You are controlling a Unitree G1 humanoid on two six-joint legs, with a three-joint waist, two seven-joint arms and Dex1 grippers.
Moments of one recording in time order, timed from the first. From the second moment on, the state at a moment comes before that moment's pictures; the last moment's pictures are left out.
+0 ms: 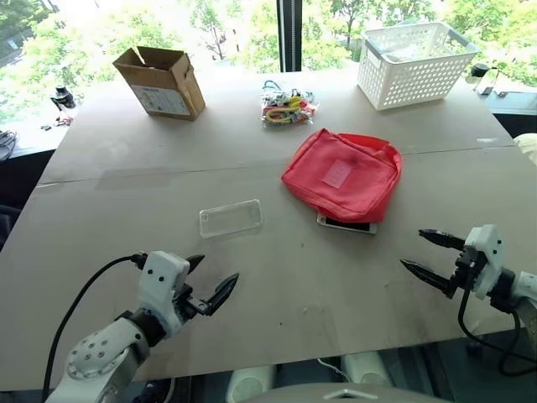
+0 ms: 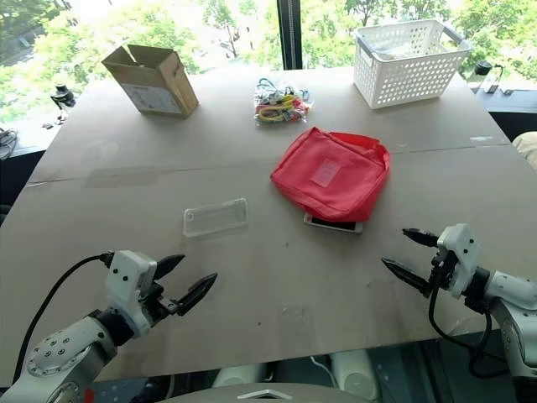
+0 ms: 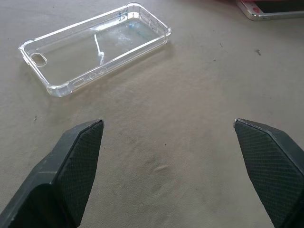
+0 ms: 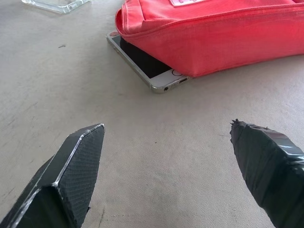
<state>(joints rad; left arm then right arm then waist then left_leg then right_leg) 0.50 0.46 0.31 -0.75 -0.42 0.58 -0.58 0.16 -0.65 -0.27 -0.17 0.44 0.21 1.02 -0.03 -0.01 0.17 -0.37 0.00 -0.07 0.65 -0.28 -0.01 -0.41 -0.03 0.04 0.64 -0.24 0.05</state>
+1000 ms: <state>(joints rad) 0.37 0.56 0.31 -0.77 -0.51 0.53 -0.61 -0.23 -0.42 -0.28 -0.12 0.52 0.67 0.44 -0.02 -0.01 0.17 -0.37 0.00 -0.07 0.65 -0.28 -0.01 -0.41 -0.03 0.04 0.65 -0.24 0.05</state>
